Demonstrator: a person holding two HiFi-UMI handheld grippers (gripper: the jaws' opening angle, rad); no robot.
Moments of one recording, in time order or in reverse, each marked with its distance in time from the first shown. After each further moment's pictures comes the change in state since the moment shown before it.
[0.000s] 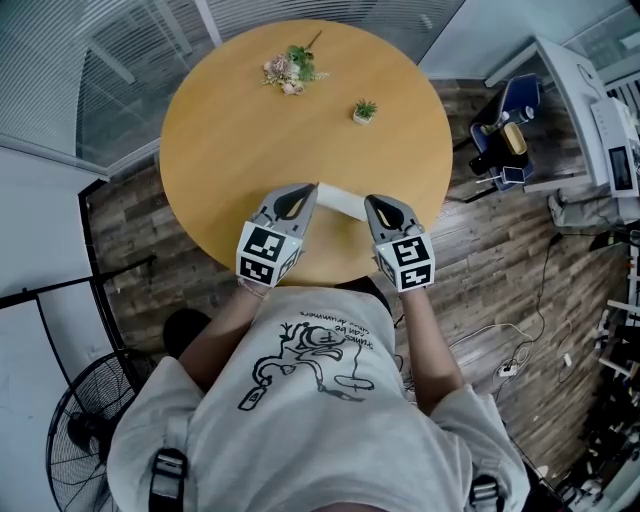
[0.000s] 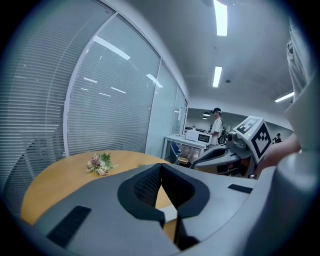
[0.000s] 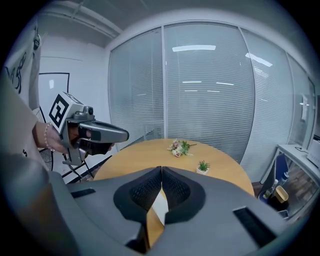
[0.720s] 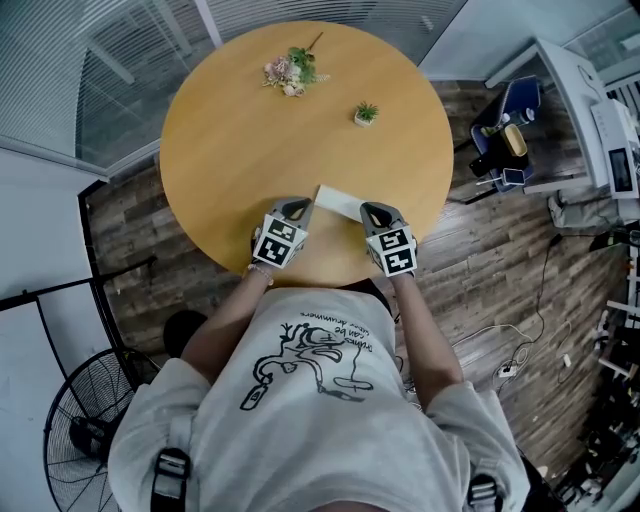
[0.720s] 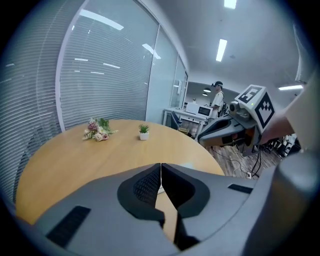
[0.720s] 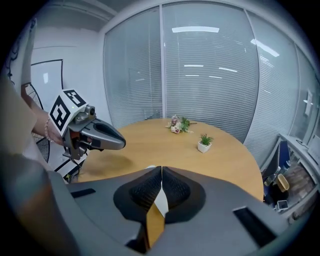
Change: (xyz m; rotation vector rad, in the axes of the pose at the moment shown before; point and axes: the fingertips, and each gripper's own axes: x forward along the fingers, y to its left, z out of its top) left arm 0.048 0.030 -0.146 0.033 0.329 -0.012; right arm 0.058 -0.014 -0.098 0.010 0.167 0.006
